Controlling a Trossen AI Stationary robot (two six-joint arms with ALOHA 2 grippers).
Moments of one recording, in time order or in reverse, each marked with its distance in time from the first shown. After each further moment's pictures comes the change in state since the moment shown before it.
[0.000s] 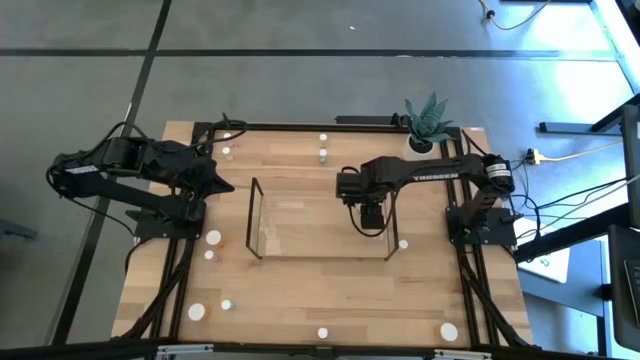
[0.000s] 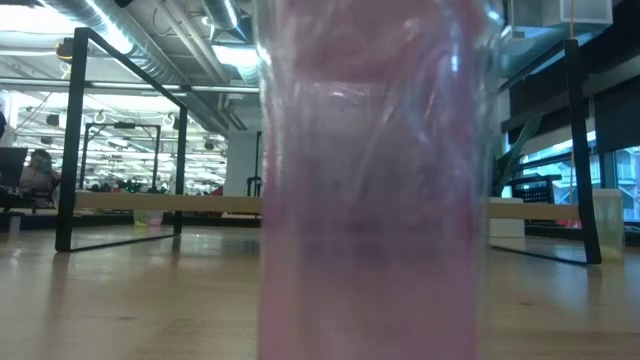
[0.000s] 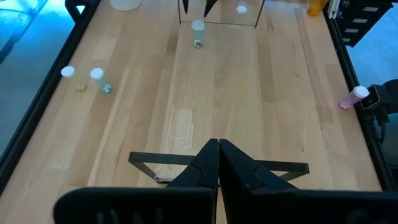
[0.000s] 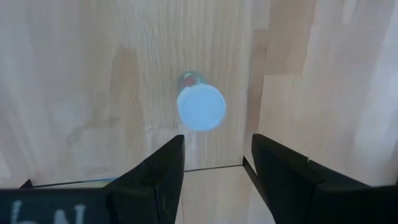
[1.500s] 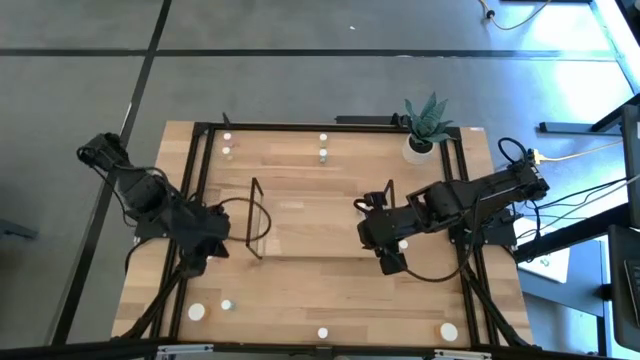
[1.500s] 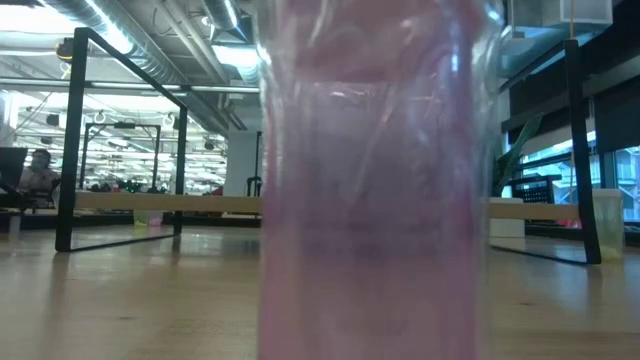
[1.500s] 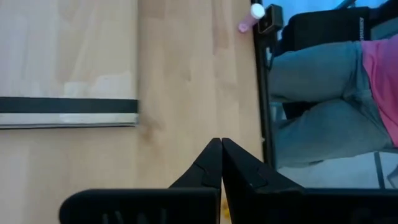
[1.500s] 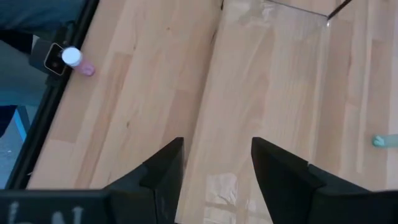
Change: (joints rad) left arm -0.623 0.264 0.000 0.032 0.002 -0.607; right arm 0.398 -0.212 0.158 0.138 0.002 0.103
